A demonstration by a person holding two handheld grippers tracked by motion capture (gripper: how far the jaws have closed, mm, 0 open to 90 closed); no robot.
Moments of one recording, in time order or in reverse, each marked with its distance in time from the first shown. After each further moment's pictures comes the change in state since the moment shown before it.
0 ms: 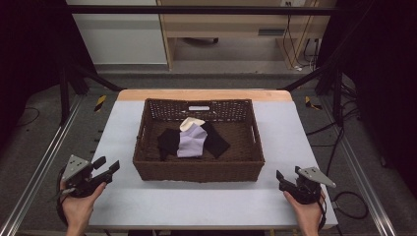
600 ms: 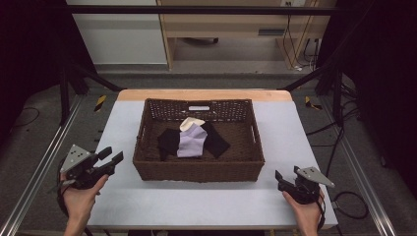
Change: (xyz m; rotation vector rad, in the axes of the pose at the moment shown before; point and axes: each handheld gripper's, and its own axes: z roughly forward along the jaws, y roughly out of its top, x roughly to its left) left arm -0.017 0.041 -0.004 -0.052 -0.084 0.028; right arm 0.002 0.000 0.001 -0.003 0.009 -0.007
